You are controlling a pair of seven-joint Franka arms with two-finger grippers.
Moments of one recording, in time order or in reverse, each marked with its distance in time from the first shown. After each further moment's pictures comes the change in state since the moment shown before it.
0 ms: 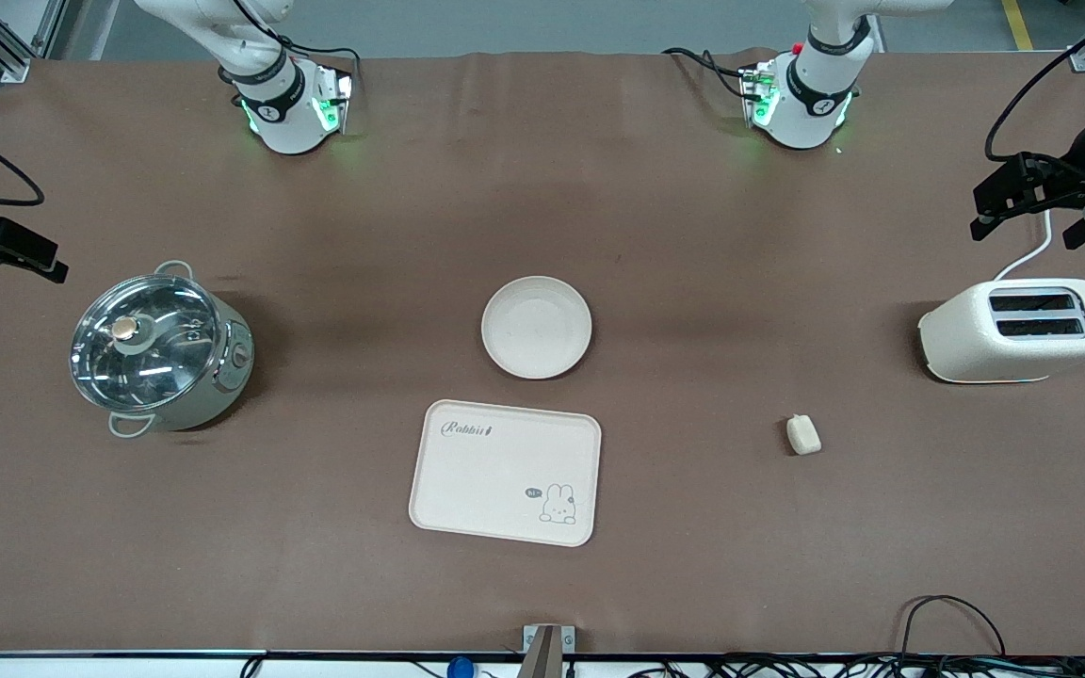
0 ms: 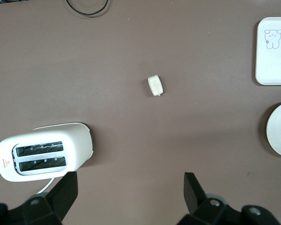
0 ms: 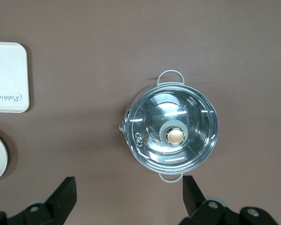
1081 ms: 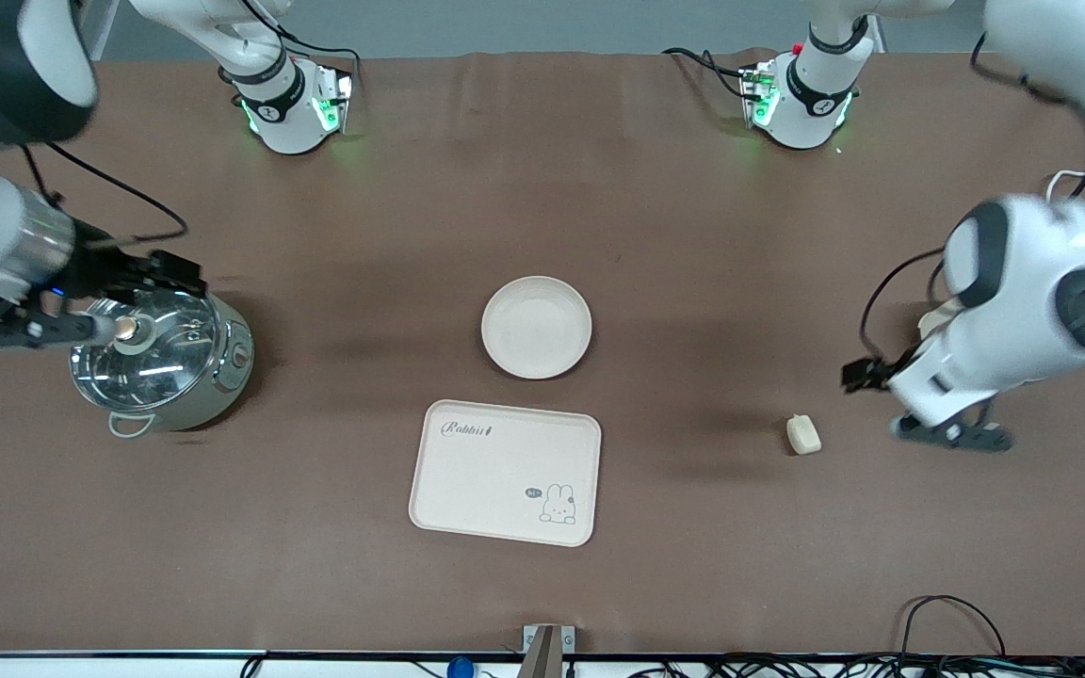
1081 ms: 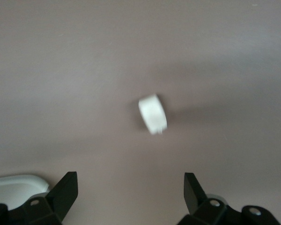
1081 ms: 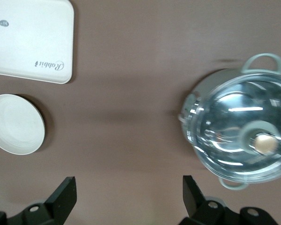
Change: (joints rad) left arm -0.033 0.535 -0.011 -0.029 0.000 0.433 -0.001; right arm 0.161 0.112 0.019 -0.070 0.123 0.052 0.053
